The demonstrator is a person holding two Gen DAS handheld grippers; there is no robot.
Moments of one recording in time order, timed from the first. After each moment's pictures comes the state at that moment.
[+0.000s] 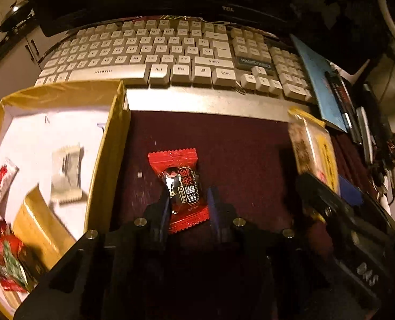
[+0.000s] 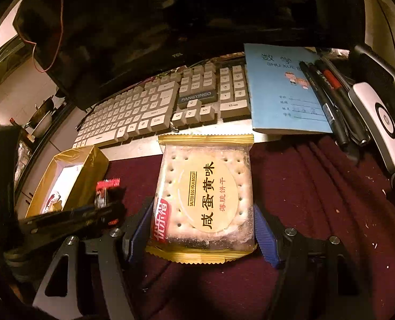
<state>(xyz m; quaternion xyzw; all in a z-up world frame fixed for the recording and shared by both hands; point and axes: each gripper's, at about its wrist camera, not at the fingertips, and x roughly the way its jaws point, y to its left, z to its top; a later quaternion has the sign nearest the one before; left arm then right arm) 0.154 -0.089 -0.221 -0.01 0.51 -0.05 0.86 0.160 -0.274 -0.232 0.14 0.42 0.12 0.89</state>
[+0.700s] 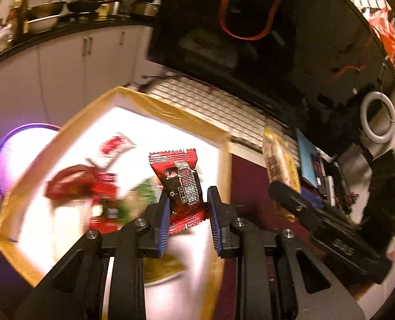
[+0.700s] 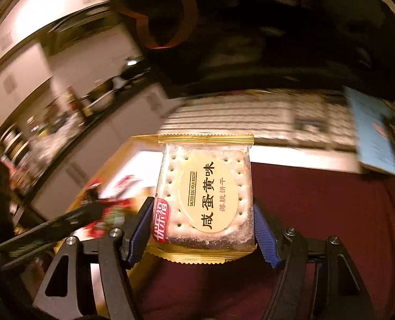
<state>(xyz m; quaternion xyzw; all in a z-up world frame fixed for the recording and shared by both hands) 0.039 0.070 -0.151 -0.17 0.36 0.00 0.92 0.115 -0.160 -0.172 0.08 0.36 0.28 0.89</state>
